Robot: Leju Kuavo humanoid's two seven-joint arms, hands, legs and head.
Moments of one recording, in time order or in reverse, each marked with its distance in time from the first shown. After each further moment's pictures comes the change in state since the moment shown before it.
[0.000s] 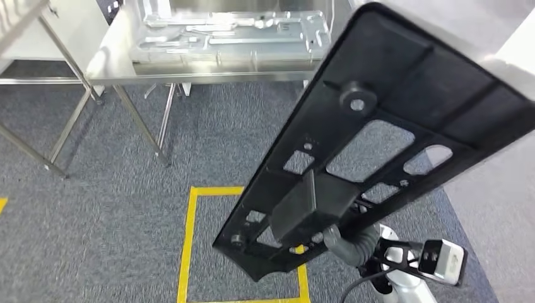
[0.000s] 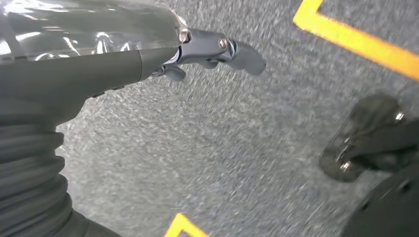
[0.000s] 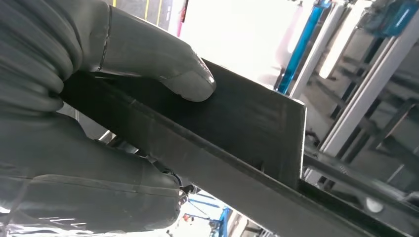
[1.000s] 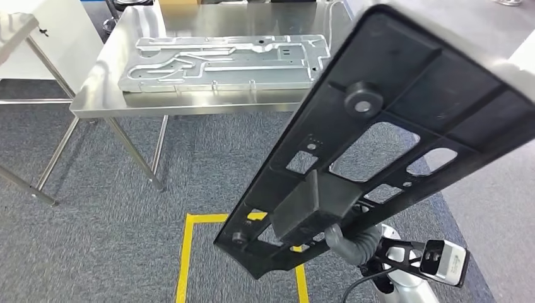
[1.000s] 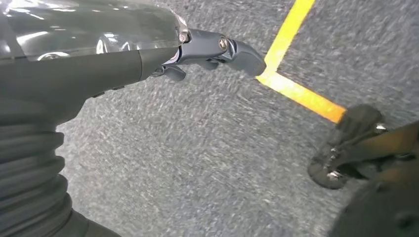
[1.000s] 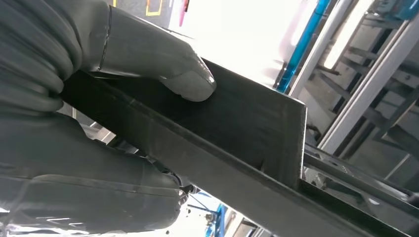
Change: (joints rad) left arm -0.004 0.002 0.001 0.000 -0.002 0.010 -0.008; right arm 0.007 -0.010 -0.003 -0.001 0.005 -0.011 -0.009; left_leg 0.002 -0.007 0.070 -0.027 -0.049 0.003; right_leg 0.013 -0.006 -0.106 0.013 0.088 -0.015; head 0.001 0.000
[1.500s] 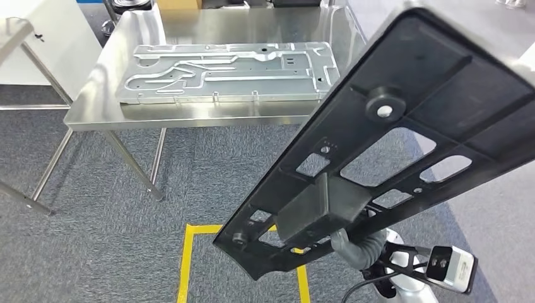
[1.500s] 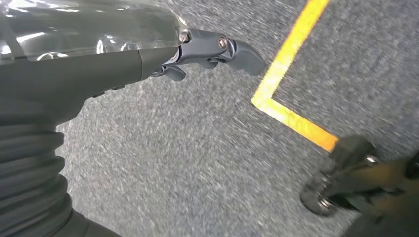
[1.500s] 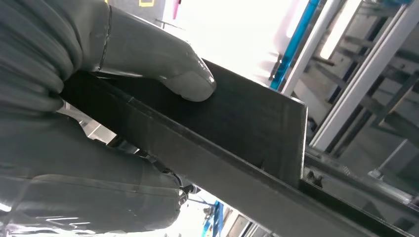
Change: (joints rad) left arm -0.003 0.000 -0.001 0.000 0.000 0.000 0.000; right arm 0.036 0.000 -0.021 -0.018 0.001 0.005 -0.022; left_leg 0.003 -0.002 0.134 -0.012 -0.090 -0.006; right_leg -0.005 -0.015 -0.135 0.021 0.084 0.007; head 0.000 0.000
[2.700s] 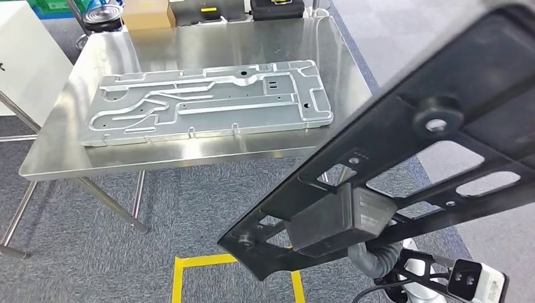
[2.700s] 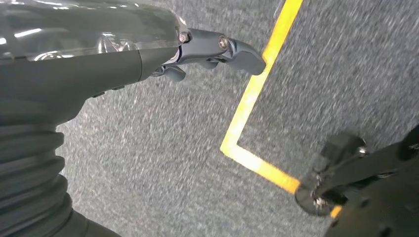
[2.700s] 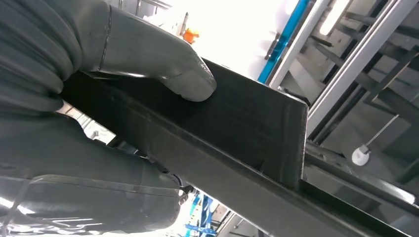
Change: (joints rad) left arm -0.007 0.005 -0.008 0.000 -0.010 -0.011 -0.005; right arm 0.038 0.004 -0.047 -0.078 0.001 0.027 -0.015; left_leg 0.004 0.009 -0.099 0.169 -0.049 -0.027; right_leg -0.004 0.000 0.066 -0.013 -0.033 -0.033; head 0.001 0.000
